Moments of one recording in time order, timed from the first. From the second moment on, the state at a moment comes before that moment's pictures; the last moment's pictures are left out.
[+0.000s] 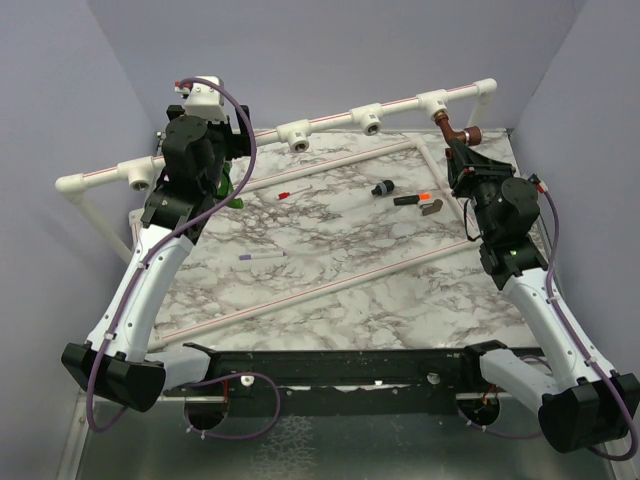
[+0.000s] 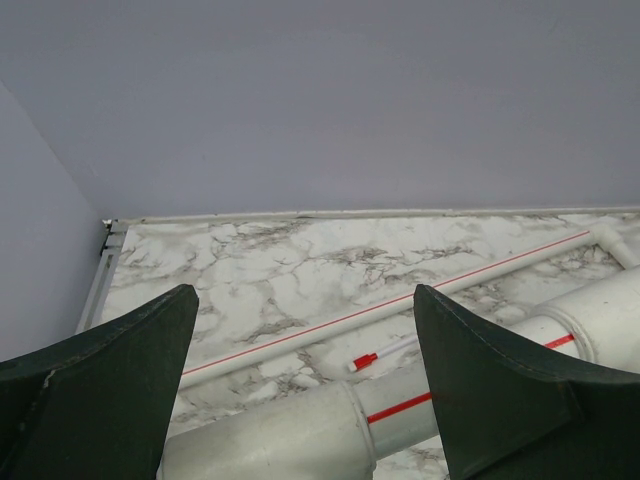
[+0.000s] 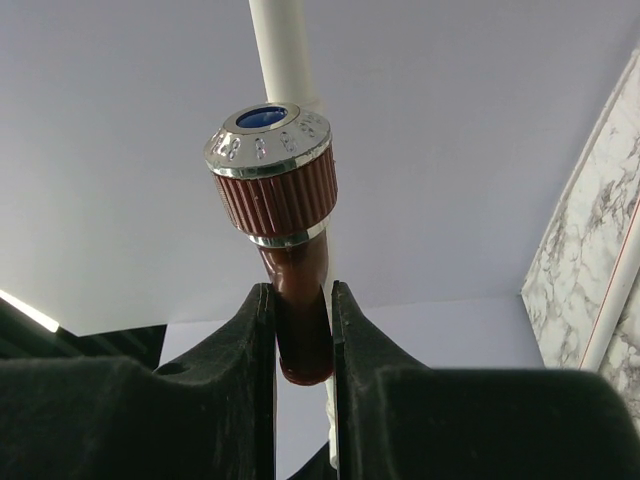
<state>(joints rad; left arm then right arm) -0.32 1.23 1.41 -0.24 -0.25 -0.05 0.20 0.98 0.86 0.18 0.14 1.70</state>
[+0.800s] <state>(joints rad) -0.32 1.23 1.41 -0.25 -0.25 -0.05 0.21 0.97 0.86 0.18 0.15 1.67</state>
